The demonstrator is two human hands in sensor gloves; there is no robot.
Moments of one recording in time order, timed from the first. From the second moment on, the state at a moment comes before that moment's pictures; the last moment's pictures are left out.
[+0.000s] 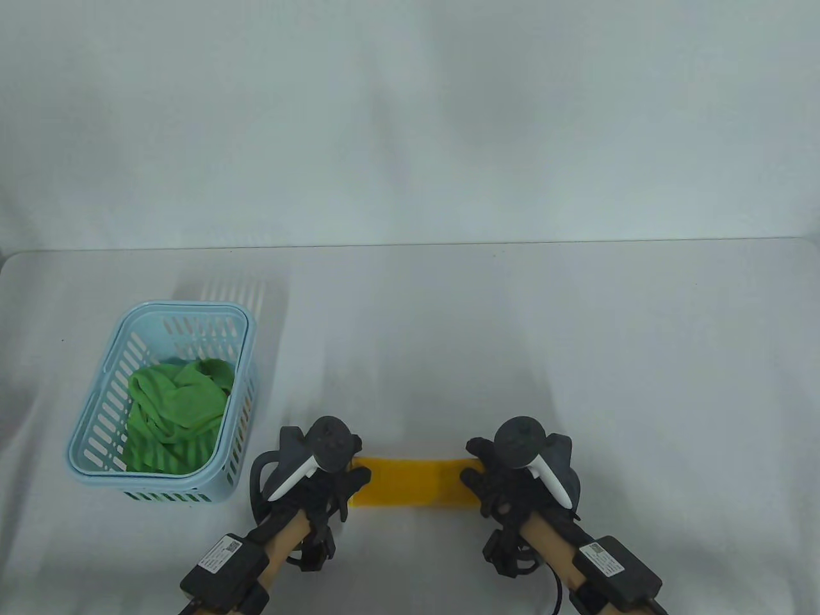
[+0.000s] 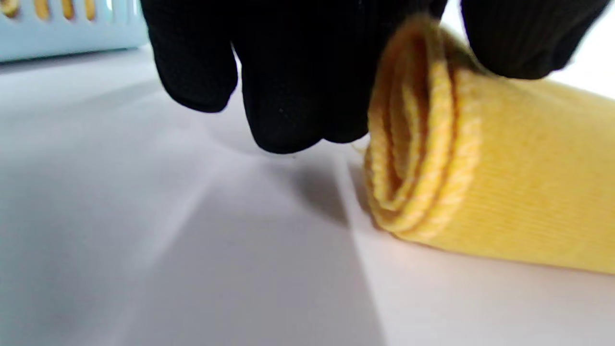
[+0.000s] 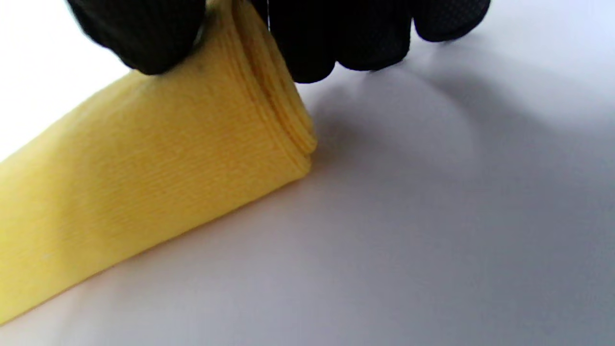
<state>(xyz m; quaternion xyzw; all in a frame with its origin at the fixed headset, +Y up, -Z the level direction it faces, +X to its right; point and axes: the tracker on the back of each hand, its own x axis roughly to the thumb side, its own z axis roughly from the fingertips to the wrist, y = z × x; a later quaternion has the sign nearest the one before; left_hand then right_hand) -0.168 -0.740 -0.329 -0.15 -0.04 0.12 0.98 0.137 -0.754 -0.321 -0.06 0.17 0.95 0.27</state>
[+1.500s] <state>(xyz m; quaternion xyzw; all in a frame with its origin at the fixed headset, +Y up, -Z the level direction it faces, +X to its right) -0.175 -0.680 -0.306 -0.01 -0.09 0.13 0.99 0.018 -0.760 -0.320 0.12 0.18 0.98 -0.03</state>
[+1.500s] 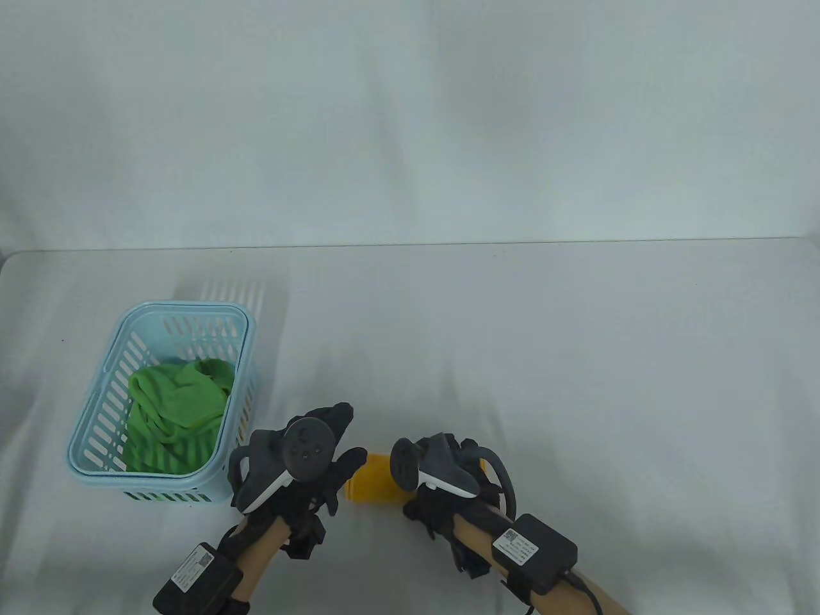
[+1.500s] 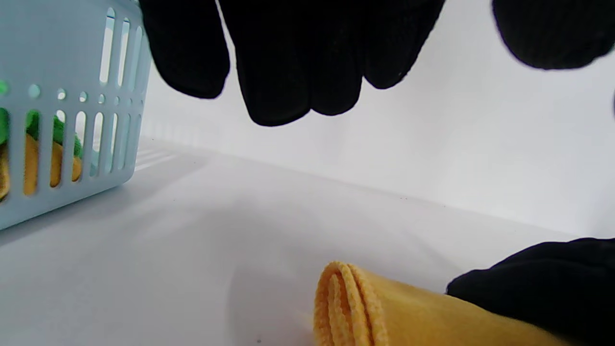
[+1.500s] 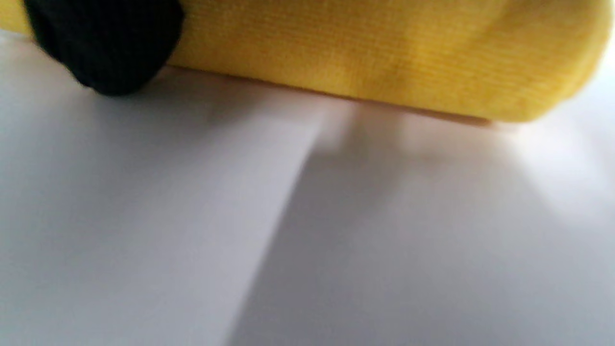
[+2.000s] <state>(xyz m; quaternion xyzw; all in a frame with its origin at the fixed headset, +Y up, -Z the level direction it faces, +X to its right) -0.174 -0.680 -0.308 -0.01 -0.09 0.13 0.99 0.013 -0.759 -0.355 0.08 0.22 0.97 0.04</state>
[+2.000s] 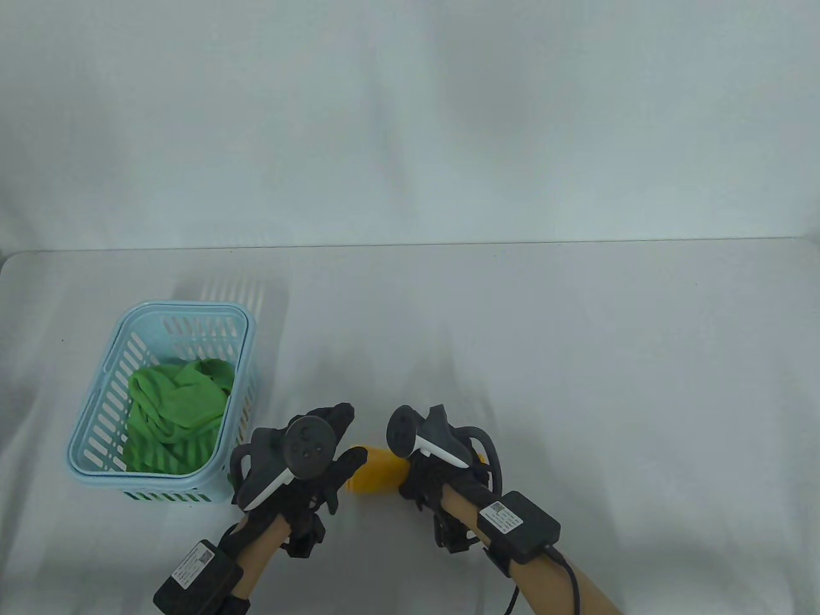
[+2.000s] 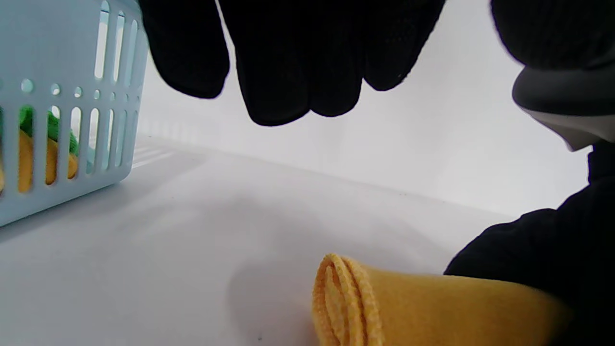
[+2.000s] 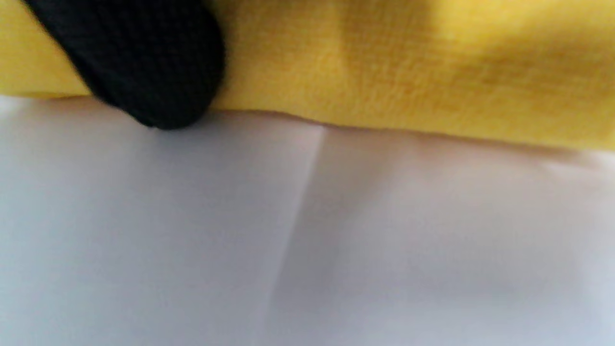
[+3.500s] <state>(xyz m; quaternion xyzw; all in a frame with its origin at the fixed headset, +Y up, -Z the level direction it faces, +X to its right) -0.174 -0.671 -0.302 0.00 -0.07 0.13 0.99 0.334 -0.748 -0.440 -0.31 0.04 0.95 -0.02</state>
